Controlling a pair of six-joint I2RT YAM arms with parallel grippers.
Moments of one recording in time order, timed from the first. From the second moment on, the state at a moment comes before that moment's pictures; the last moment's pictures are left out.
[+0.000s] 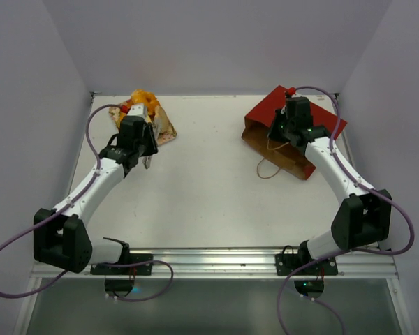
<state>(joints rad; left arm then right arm) -0.26 1.33 1.01 -0.34 -0.15 -0.36 0.23 1.49 1.27 -0.46 -0.02 0.45</state>
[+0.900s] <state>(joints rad) -0.54 1.41 0.95 -0.11 0.19 -0.47 0.23 1.45 1.27 -0.48 -0.04 0.45</state>
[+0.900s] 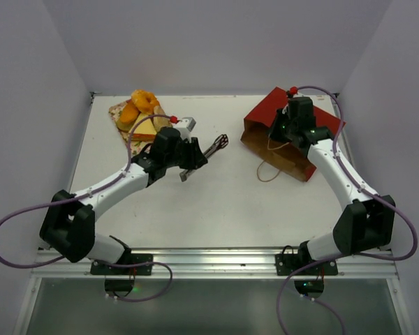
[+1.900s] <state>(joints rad) -0.73 1.73 0.98 0.32 0.25 -0.67 0.30 1.35 1.22 -0.51 0.00 0.45</state>
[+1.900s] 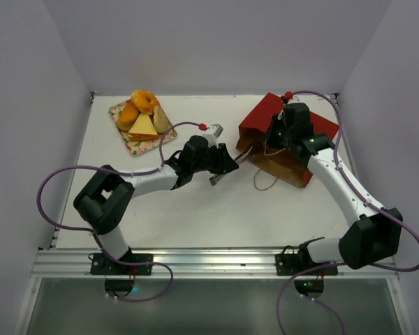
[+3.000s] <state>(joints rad) -0.69 2.00 1.03 0.56 0.27 -0.76 0.45 1.41 1.27 -0.49 0.06 0.52</state>
